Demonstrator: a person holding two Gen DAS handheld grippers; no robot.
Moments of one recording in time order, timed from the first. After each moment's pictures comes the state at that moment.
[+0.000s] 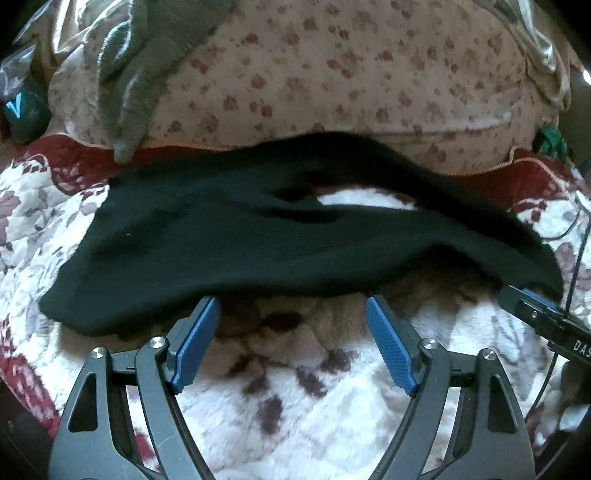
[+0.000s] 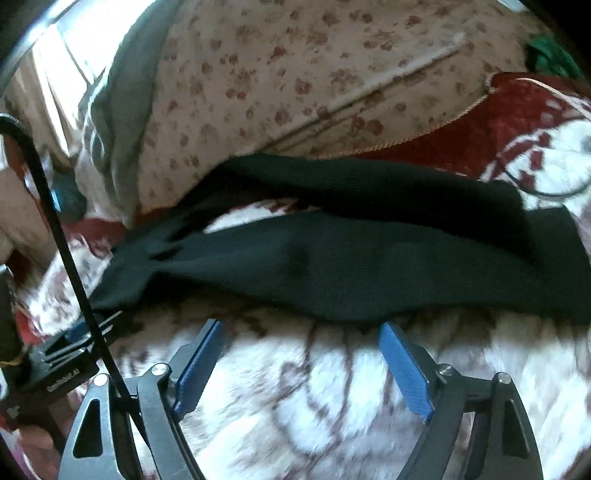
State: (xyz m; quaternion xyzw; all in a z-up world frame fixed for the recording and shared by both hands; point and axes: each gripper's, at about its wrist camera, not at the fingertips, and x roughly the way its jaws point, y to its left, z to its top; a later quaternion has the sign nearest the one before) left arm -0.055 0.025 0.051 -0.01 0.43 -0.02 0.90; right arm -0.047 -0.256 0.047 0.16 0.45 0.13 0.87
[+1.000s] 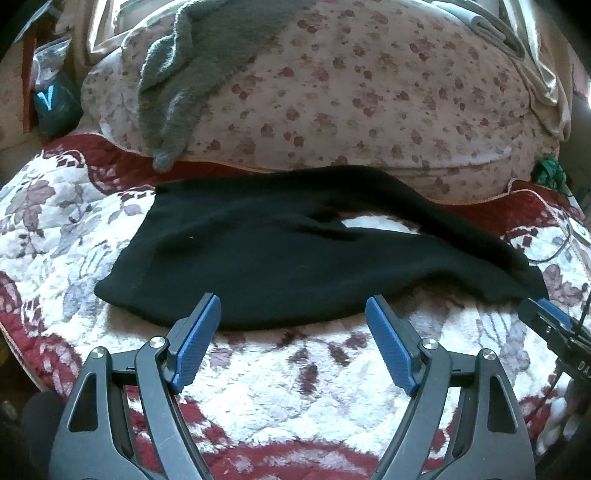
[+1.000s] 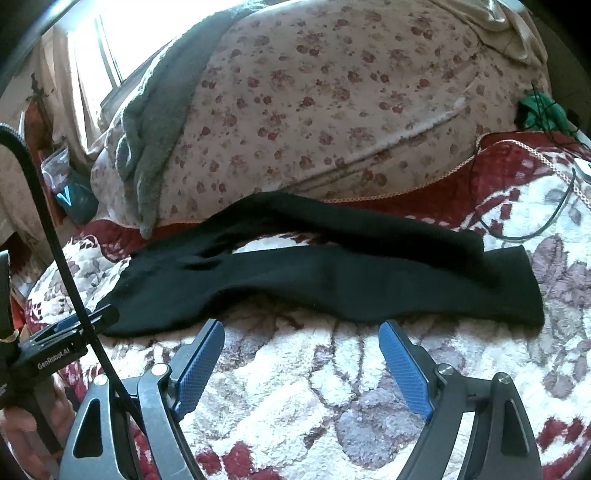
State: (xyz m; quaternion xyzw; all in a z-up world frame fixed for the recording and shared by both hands) left arm -0.095 0.057 0.085 -0.03 0.39 0.01 0.92; right arm -0.095 -0.238 0.097 0.11 0.39 0.11 0.91
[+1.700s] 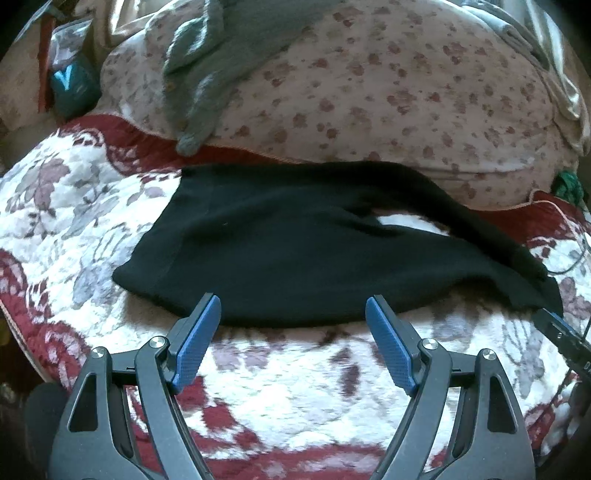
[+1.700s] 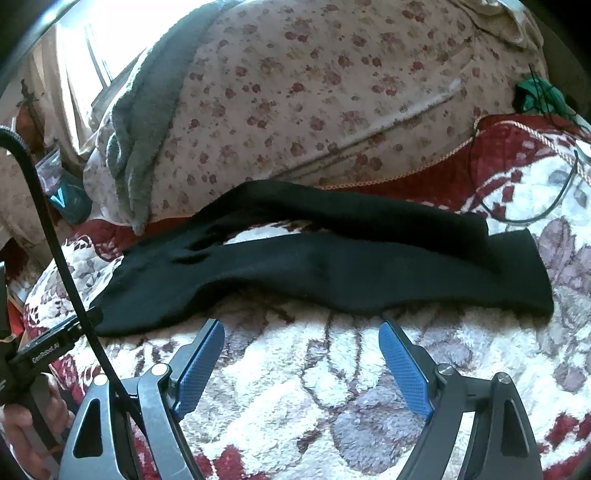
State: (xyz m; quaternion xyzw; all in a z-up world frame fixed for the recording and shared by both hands) left arm -0.089 0.094 0.070 -0.06 0.41 0.04 0.91; right arm -0.085 -0.241 0.080 0.12 0.41 0.11 0.90
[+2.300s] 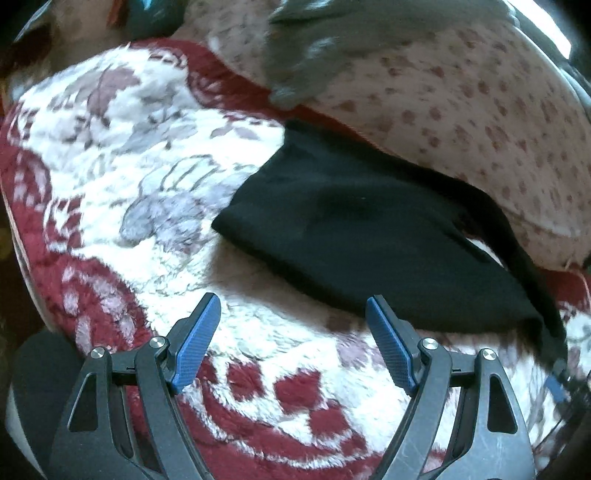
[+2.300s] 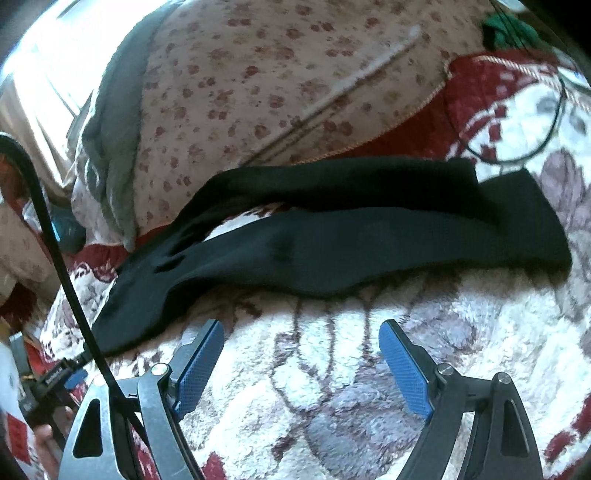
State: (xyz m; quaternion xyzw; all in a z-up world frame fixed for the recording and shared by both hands) left arm -0.098 0.193 0.031 -0.18 0.44 0.13 0.87; right arm -0.069 -0.274 0.045 0.21 0.45 0.09 0.86
